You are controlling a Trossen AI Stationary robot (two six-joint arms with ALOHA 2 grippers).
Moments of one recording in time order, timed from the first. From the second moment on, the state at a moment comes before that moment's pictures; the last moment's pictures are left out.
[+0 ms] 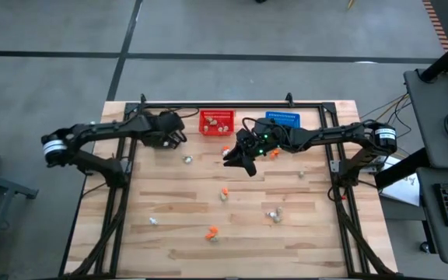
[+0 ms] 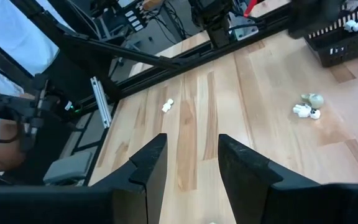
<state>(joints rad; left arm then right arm) 0.48 1.33 0.81 -0.75 -0.62 -0.35 -0.20 1.59 0.99 0.26 -0.49 0.38</state>
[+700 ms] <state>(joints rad) 0.51 1.47 0.86 -0.76 -0.71 -0.32 -0.20 1.59 0.99 0.13 -0.45 0.43</state>
